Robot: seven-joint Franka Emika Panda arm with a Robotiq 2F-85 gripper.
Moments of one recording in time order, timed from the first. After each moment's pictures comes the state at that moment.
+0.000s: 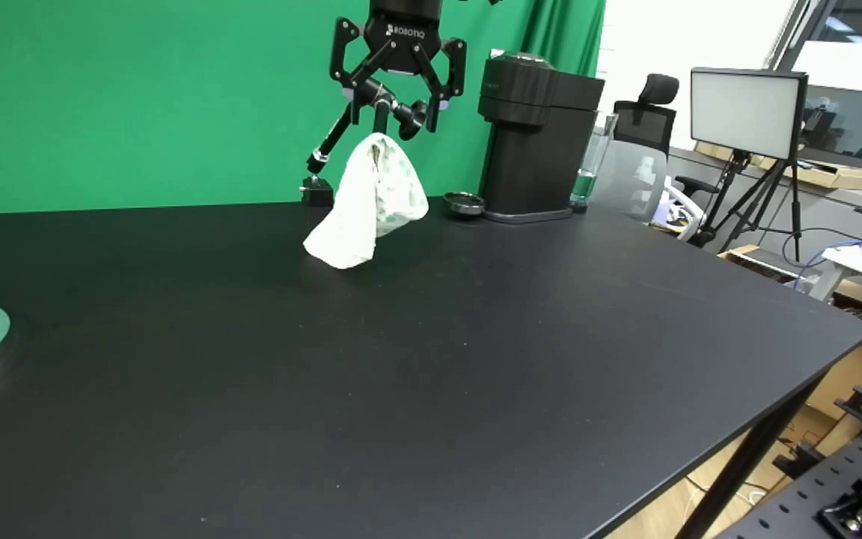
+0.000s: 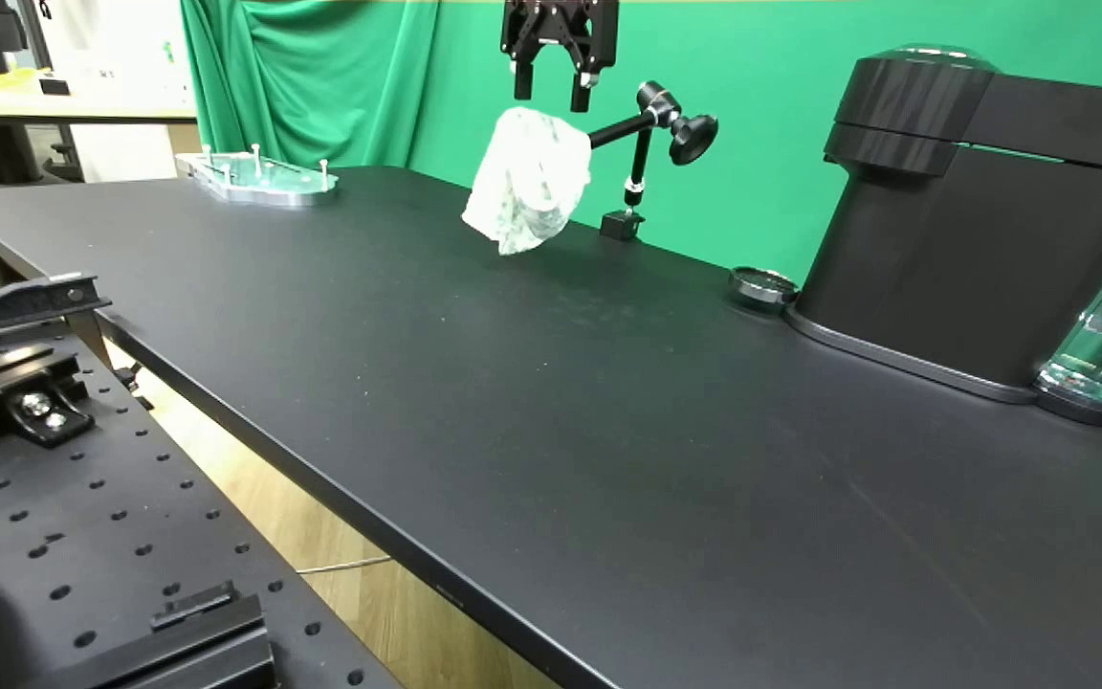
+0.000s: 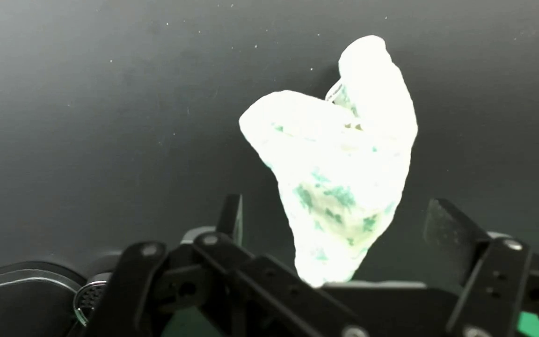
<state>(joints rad) 0.13 0.25 0.07 -2.06 -0.06 2.39 0.38</state>
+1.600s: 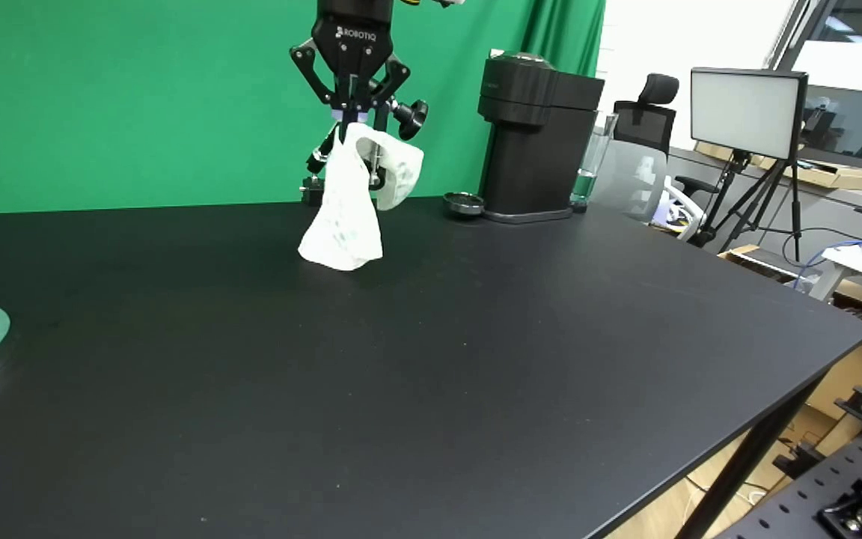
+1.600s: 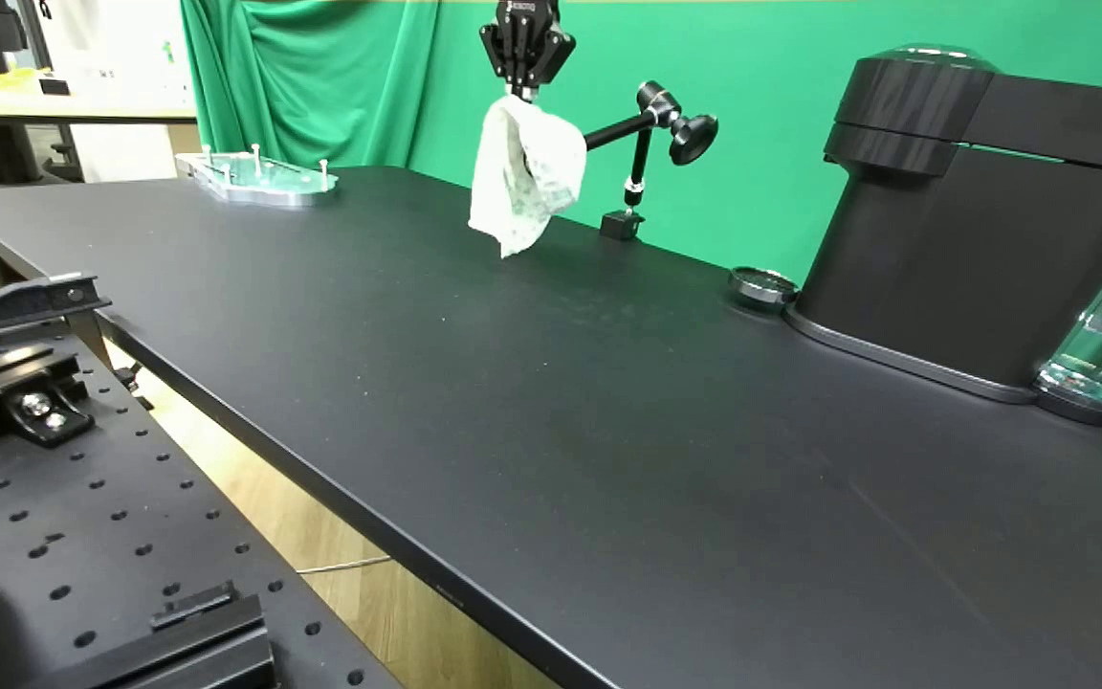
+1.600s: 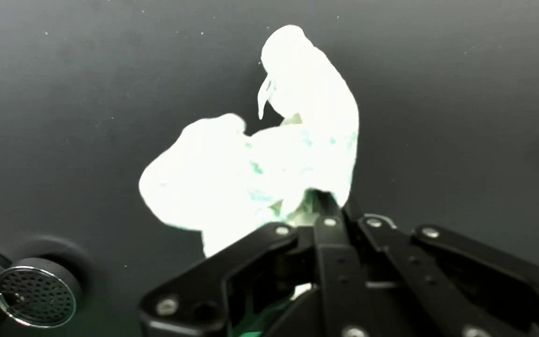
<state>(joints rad) 0.20 0.31 0.08 -1.99 -0.06 2.40 0.36</state>
